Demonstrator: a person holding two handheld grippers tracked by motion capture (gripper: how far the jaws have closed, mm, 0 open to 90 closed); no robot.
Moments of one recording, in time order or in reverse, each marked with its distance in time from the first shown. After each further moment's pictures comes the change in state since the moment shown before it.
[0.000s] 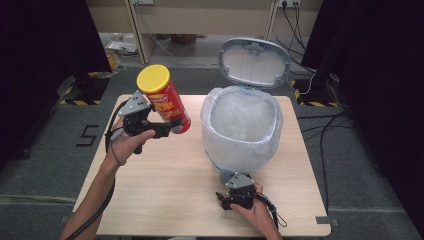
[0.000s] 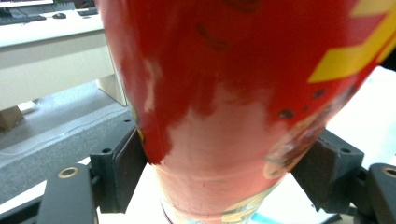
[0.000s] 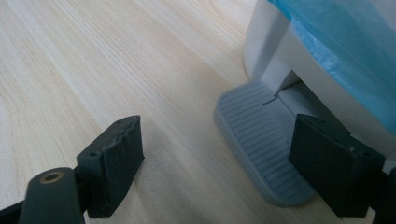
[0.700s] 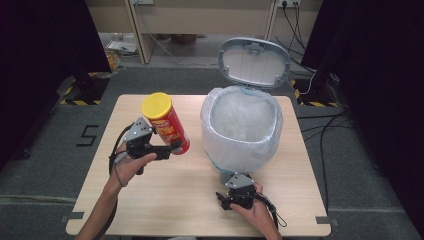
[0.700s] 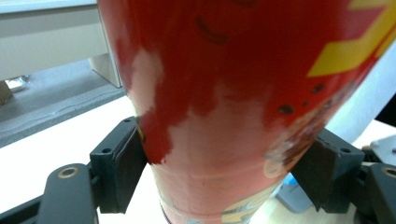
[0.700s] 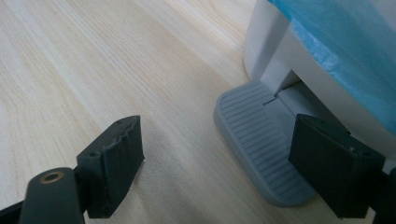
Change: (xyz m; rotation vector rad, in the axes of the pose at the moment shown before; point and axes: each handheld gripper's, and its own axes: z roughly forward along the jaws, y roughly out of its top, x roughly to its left) left arm -0.014 -0.065 -0.004 0.049 -0.010 -0.036; right arm 0.001 0.000 0.001 -0.002 -0.003 0.001
